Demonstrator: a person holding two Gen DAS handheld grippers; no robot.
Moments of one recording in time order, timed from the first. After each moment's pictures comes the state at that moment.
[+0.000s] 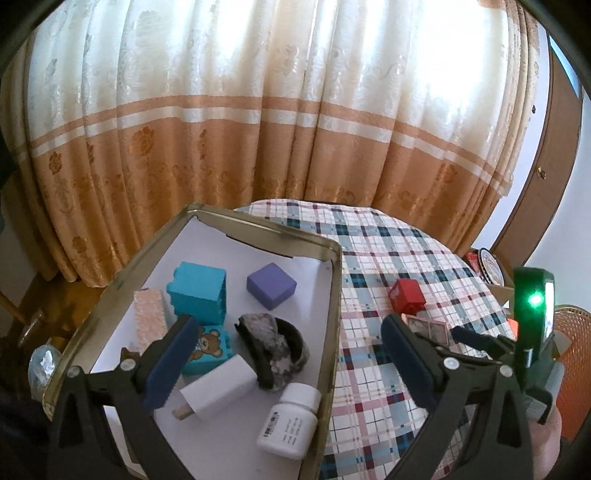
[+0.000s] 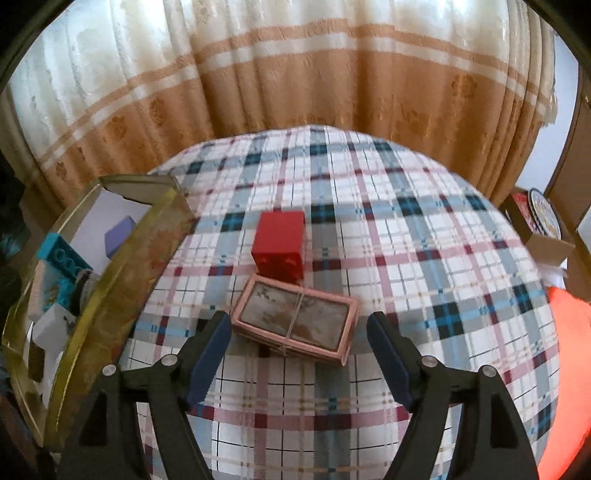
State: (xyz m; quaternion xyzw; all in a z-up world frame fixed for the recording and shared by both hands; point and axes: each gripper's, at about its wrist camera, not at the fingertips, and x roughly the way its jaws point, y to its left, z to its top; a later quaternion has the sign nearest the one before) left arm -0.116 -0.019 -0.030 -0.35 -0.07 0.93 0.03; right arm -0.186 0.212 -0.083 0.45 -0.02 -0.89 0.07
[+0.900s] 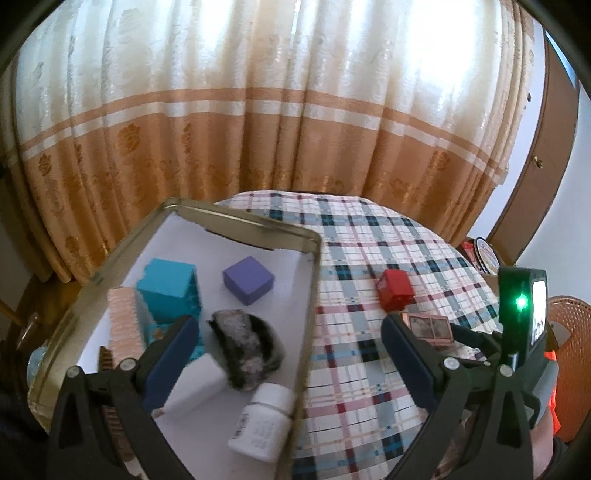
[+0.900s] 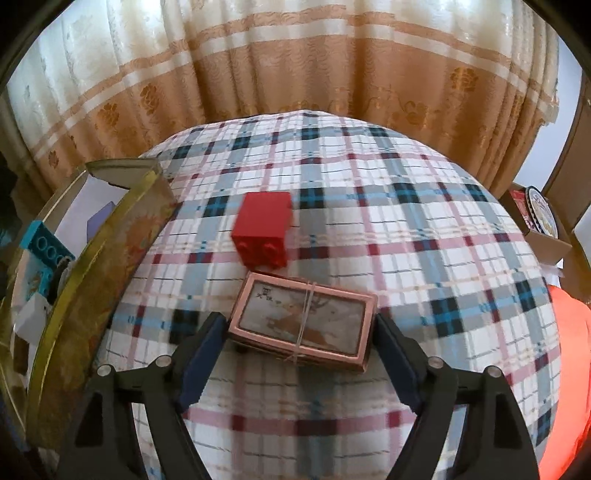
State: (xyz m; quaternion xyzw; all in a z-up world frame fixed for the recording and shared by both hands) left arm -0.122 0.007 -0.034 -0.37 -0.06 0.93 0.05; right arm -0.189 0.221 -0.092 0.46 0.00 -0.89 0.06
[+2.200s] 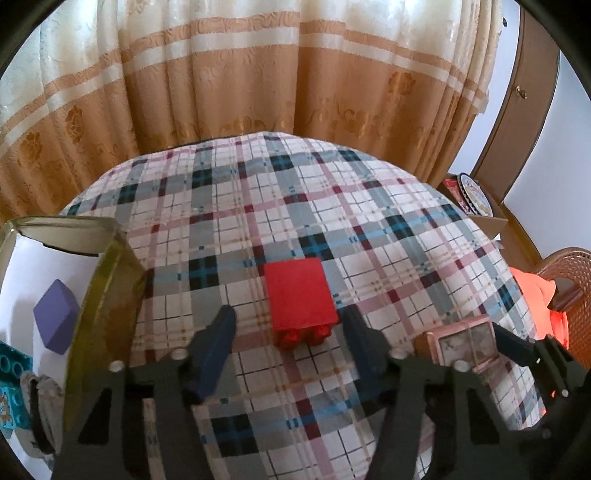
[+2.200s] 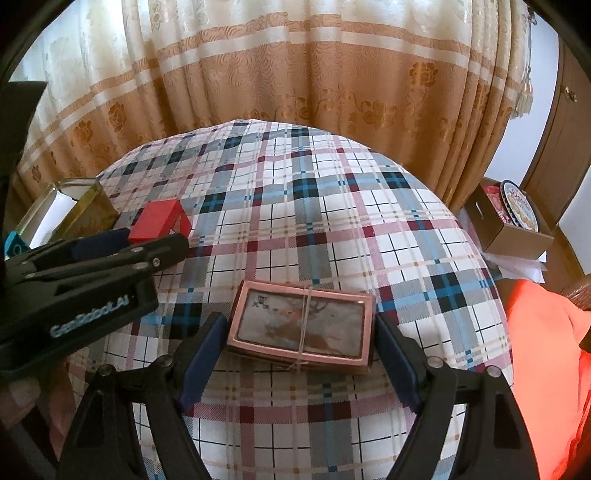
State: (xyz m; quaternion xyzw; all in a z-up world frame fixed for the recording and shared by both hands) left arm -0.211 0.140 -0.102 -0.45 0.01 0.88 0.11; right arm -0.193 0.290 -0.098 0.45 0.00 -0.89 0.03
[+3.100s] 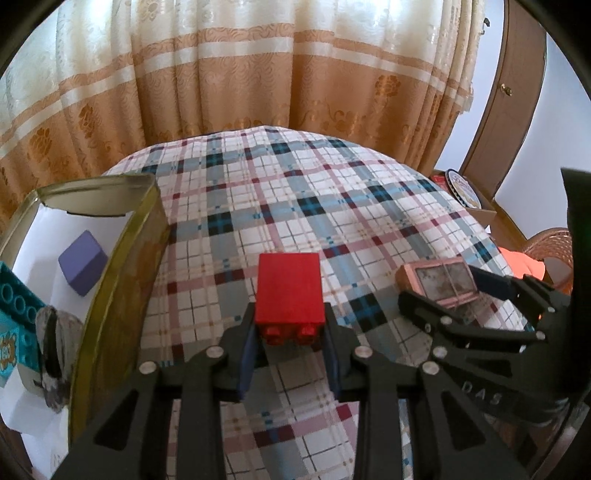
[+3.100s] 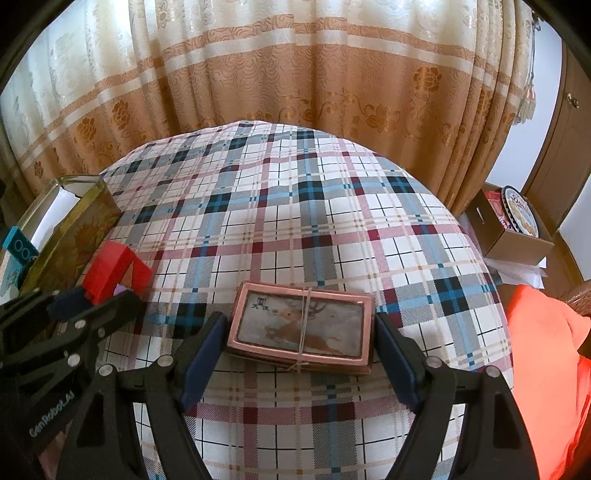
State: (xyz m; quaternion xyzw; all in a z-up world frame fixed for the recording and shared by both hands) left arm -0.157 0.119 -0.098 -0.43 0.01 0.89 0.13; right arm -0.190 0.287 -0.096 0.44 0.01 -0.90 0.04
